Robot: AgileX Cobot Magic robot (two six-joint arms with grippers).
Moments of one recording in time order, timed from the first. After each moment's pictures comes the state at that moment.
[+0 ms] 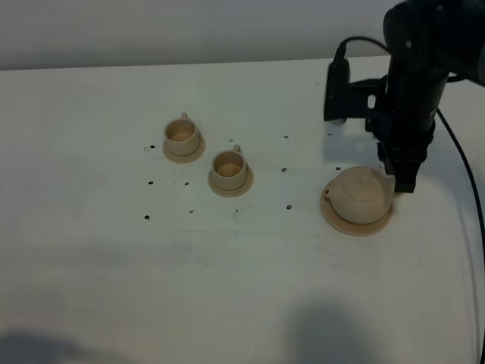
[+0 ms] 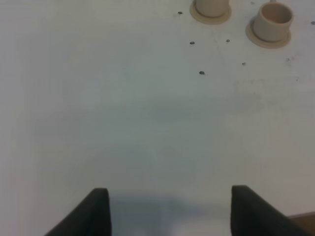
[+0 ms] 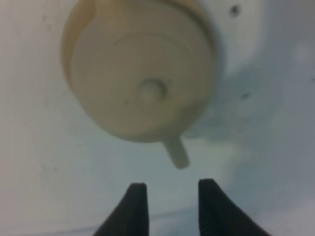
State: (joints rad) left arm -0.11 0.05 -0.52 -0.07 1.08 0.04; right arm 0.46 1.93 -1.51 -0.15 1.18 -0.96
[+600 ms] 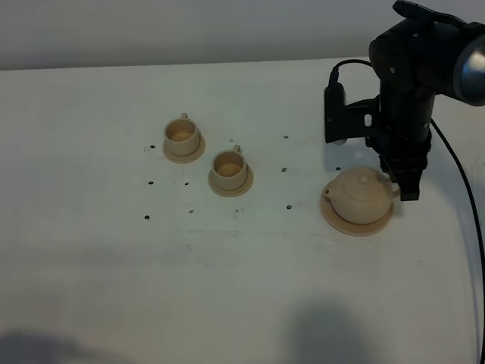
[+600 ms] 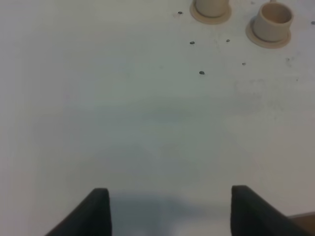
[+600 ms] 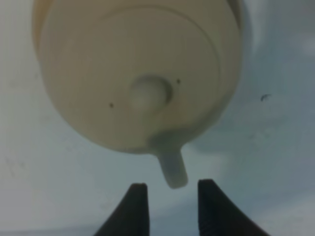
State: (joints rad) left arm -0.11 0.05 -0.52 -0.07 1.08 0.04; right arm 0.46 2.00 -1.50 -0.24 1.14 -1.00
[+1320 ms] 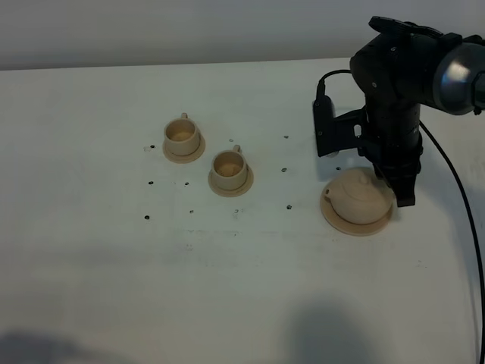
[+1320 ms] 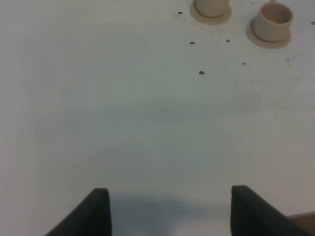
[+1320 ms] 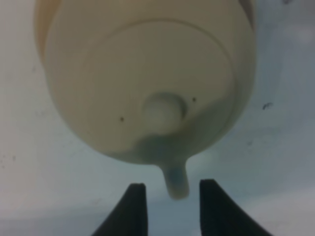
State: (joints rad) left arm -0.11 0.05 -0.52 -0.07 1.08 0.04; right arm 0.50 2.03 -1.50 -0.30 1.15 -0.99
